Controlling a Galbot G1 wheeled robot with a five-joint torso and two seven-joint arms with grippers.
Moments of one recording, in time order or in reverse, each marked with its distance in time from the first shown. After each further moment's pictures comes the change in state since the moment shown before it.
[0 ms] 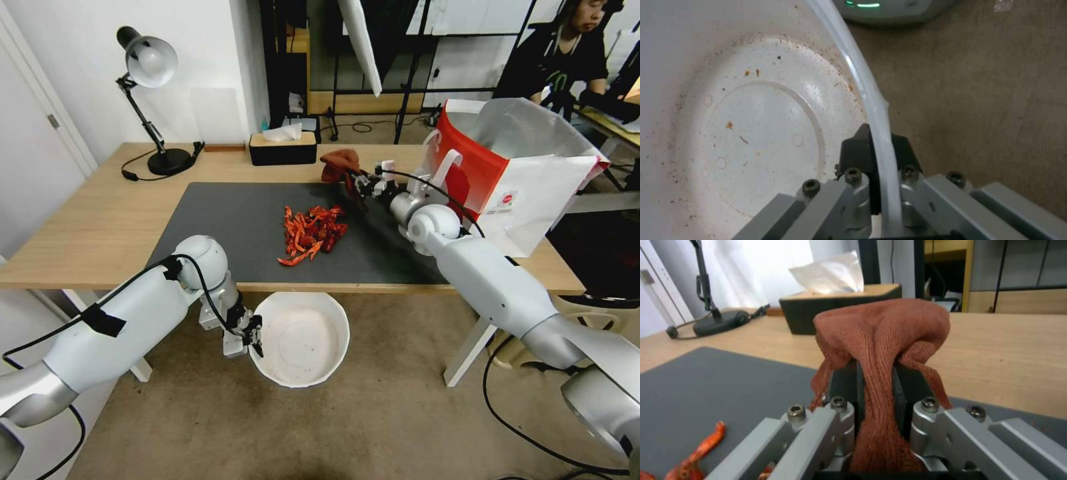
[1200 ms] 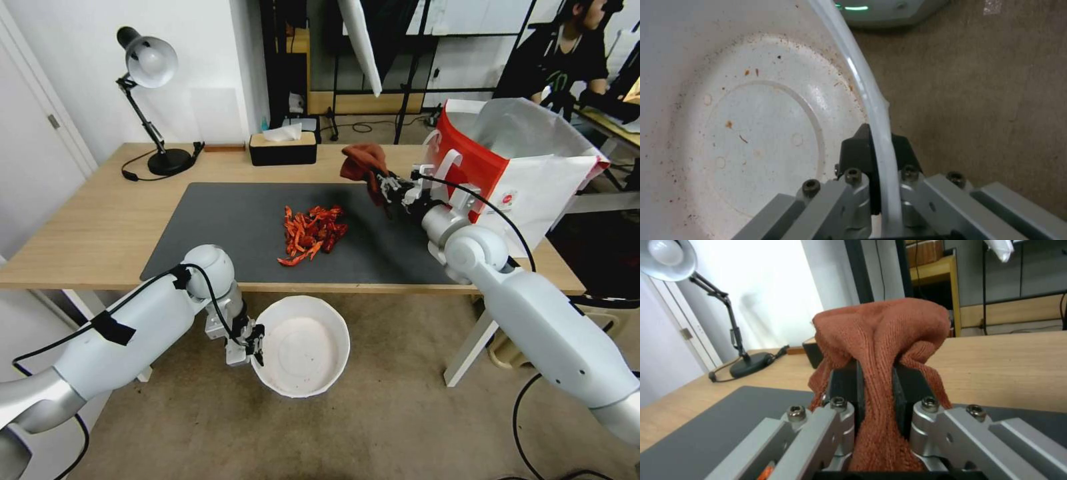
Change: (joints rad) left arm 0.043 -0.029 0.003 0.007 0.073 0.000 0.000; right arm -0.275 -0.202 0.237 0.513 0.118 -0.083 0.170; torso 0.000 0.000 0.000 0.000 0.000
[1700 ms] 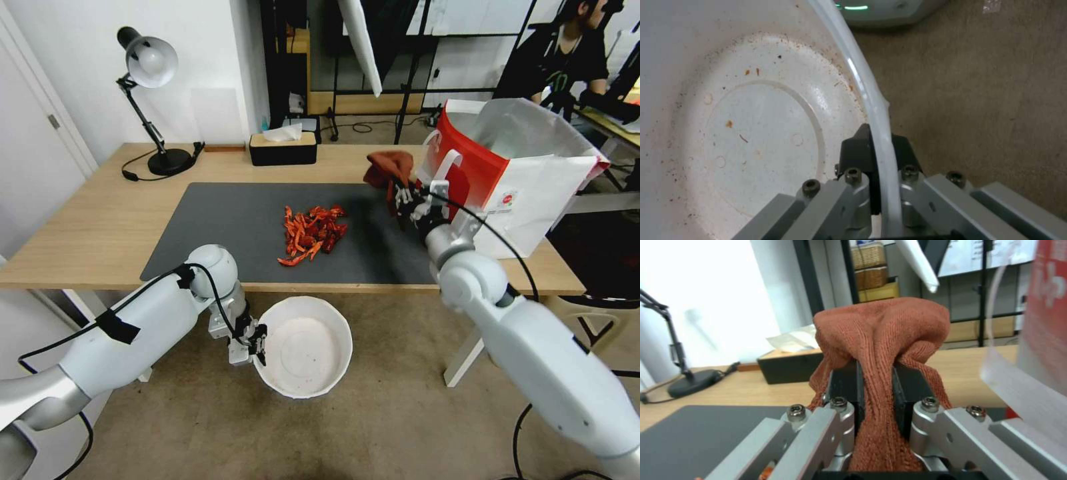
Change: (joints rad) left arm -0.015 -0.013 0.019 0.011 0.003 0.000 0.000; right arm -0.165 0.017 0.082 0.194 -0.170 0.022 0.295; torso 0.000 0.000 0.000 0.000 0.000
